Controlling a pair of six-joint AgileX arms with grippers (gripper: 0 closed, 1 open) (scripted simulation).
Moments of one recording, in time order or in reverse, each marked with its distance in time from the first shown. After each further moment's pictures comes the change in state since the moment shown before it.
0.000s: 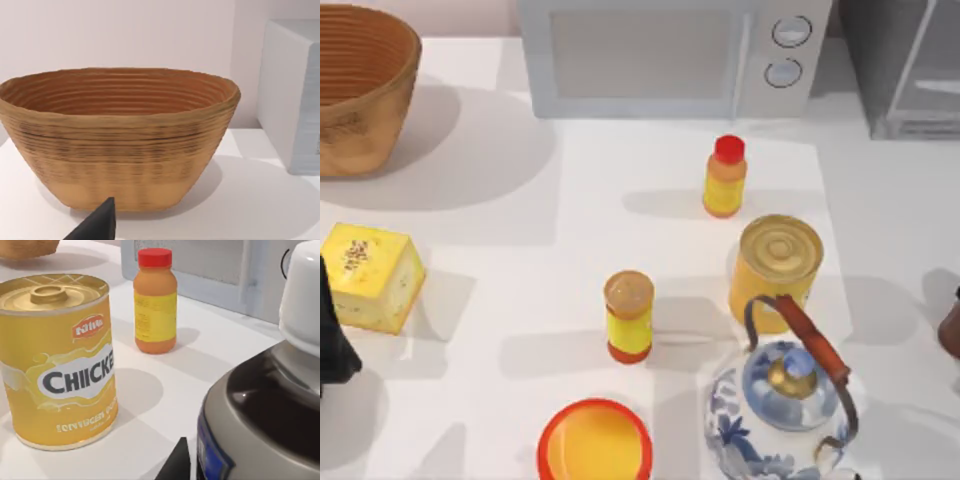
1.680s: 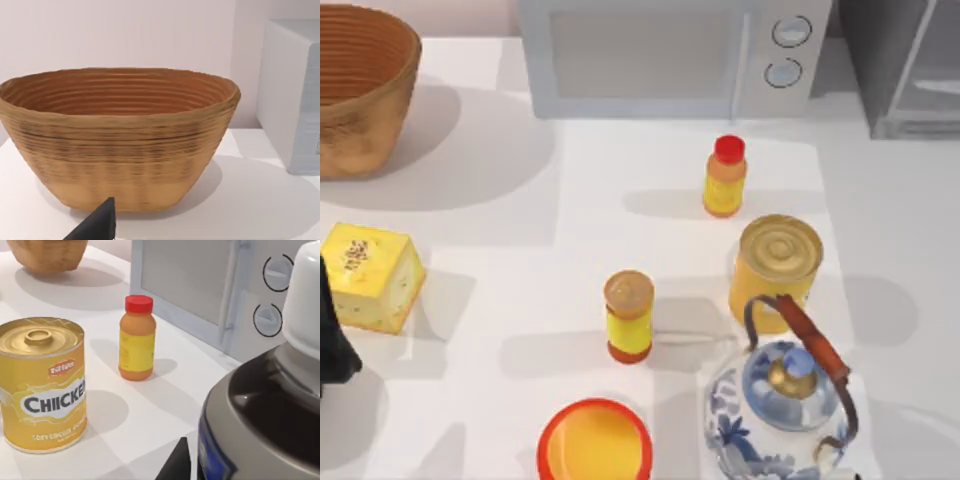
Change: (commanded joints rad) left arm 0.000 0.000 0.000 0.000 0.000 0.000; right arm -0.346 -0.304 0.498 -1.839 -0.295 -1.068
